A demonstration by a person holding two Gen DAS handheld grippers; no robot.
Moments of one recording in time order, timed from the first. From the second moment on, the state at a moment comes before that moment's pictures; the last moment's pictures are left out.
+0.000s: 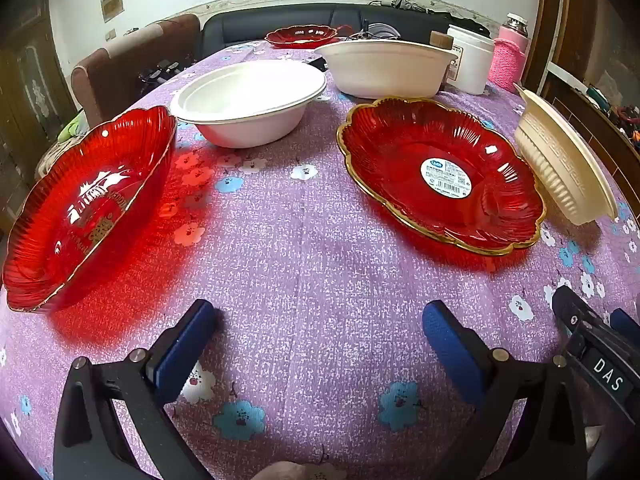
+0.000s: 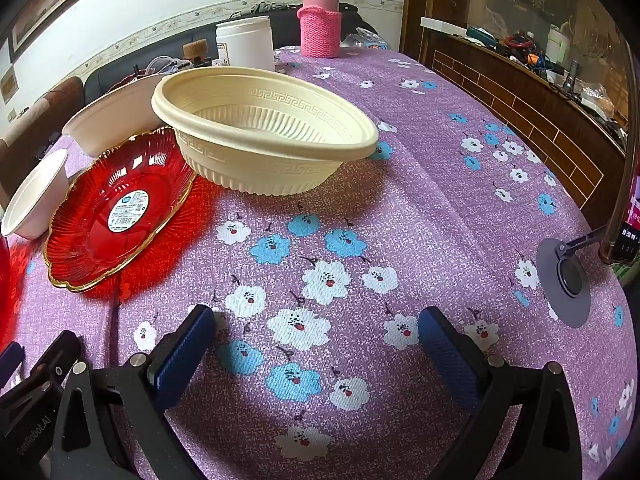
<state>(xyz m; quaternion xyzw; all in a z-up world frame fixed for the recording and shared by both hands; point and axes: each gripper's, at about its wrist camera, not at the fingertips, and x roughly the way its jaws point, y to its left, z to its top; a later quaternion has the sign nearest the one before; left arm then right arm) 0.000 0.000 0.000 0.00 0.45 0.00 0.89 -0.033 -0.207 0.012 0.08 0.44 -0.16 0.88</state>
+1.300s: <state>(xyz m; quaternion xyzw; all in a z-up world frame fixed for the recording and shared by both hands) -0.006 -0.006 0.001 0.02 0.47 0.00 0.88 -0.032 -0.208 0.013 0.08 0.46 -0.15 0.87</state>
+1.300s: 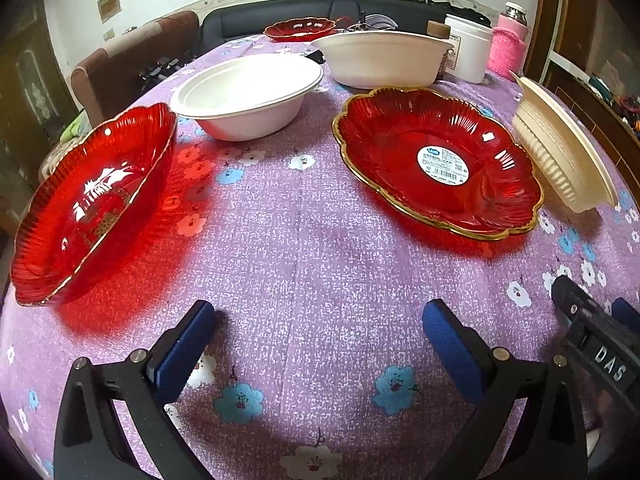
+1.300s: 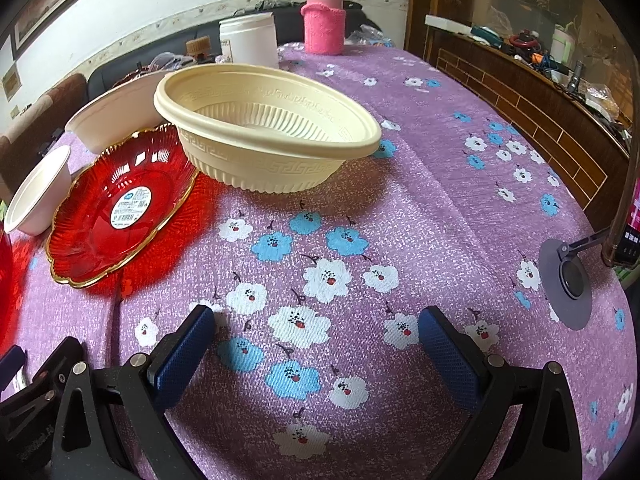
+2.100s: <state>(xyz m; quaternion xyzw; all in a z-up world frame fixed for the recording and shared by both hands) -0.168 0.079 0.187 -0.01 0.15 -0.04 0.99 -0.149 -0.157 0.099 0.03 0.25 -0.14 0.96</state>
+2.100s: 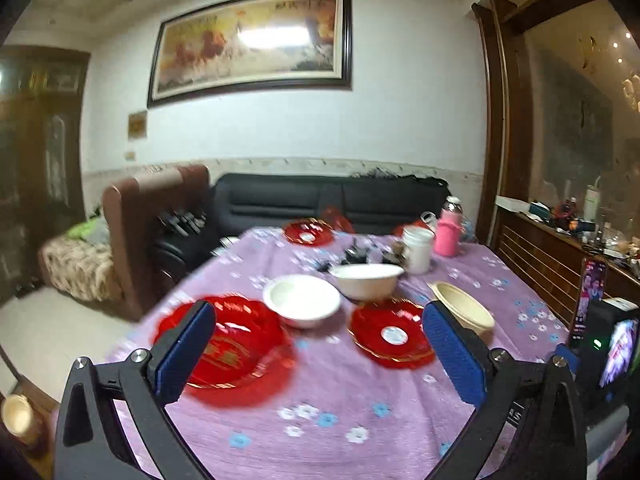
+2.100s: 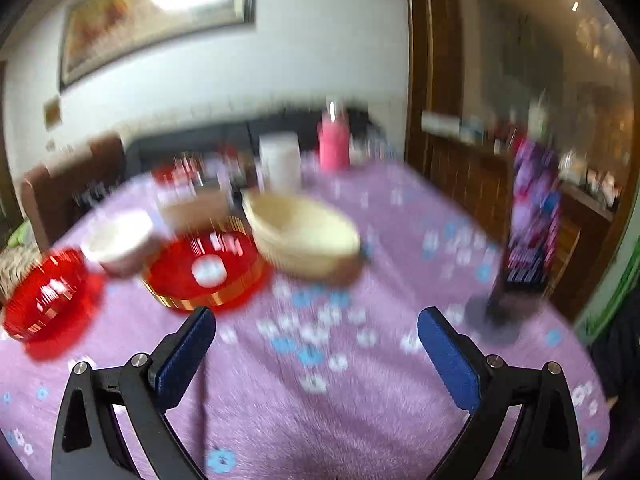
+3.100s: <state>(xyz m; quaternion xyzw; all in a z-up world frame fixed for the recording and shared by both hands) -0.090 0.286 0.134 -0.13 0.32 0.08 0.93 -0.053 -0.095 0.082 0.18 0.40 0.15 0.89</state>
